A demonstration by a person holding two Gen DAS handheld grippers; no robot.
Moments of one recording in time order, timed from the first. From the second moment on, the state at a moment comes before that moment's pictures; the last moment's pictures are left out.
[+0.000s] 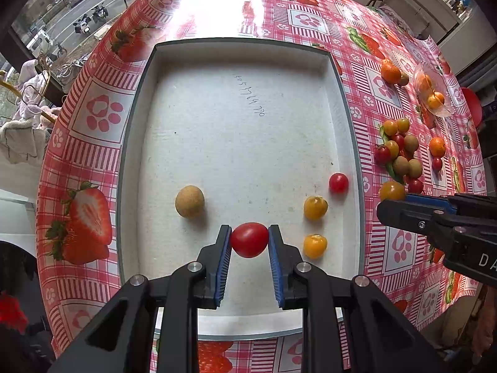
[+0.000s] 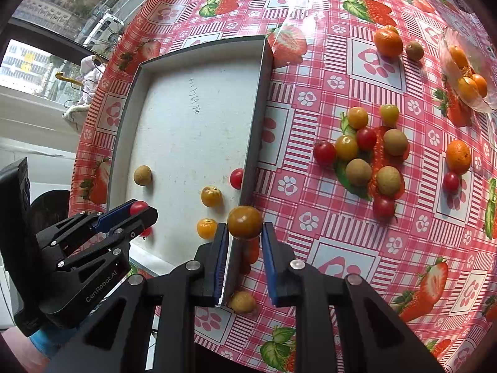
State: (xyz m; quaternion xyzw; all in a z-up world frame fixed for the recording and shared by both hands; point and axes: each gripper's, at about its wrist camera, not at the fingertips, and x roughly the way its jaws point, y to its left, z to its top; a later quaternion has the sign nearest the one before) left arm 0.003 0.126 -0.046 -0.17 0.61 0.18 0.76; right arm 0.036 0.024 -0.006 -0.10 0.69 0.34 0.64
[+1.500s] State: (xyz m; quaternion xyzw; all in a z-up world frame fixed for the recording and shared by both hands) left arm 0.030 0.133 -0.060 -0.13 0.62 0.20 0.74; right arm 0.040 0.105 -0.032 -0.13 0.69 0.35 0.62
